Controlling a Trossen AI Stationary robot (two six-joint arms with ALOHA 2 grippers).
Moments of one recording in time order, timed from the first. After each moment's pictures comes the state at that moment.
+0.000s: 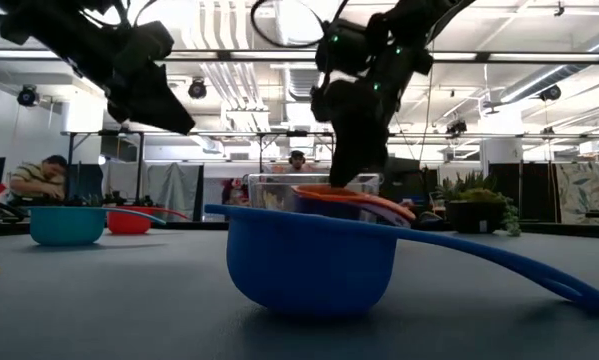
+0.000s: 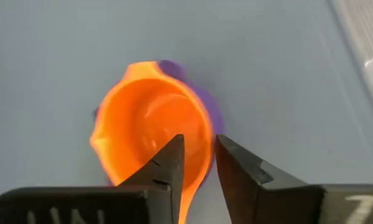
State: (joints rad) left arm -0.06 0.95 0.55 -0.26 -0.48 -0.37; right arm -0.19 1.77 1.25 -0.52 -0.18 0.18
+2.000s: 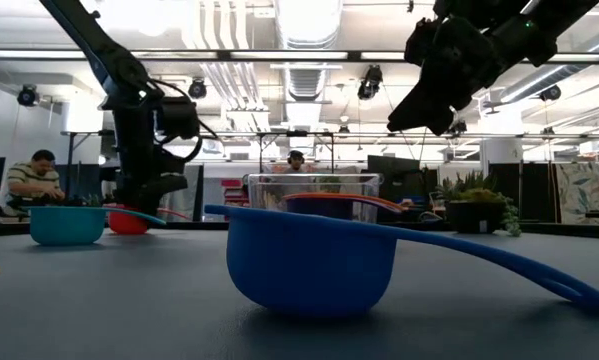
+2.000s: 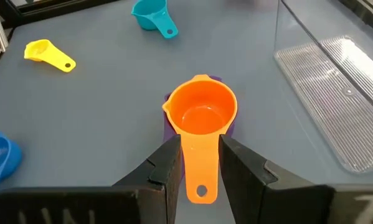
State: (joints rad) left arm 0.73 1.48 0.70 -0.51 -0.25 -0.25; right arm -0.14 1.14 0.63 -0.04 -0.10 0.15
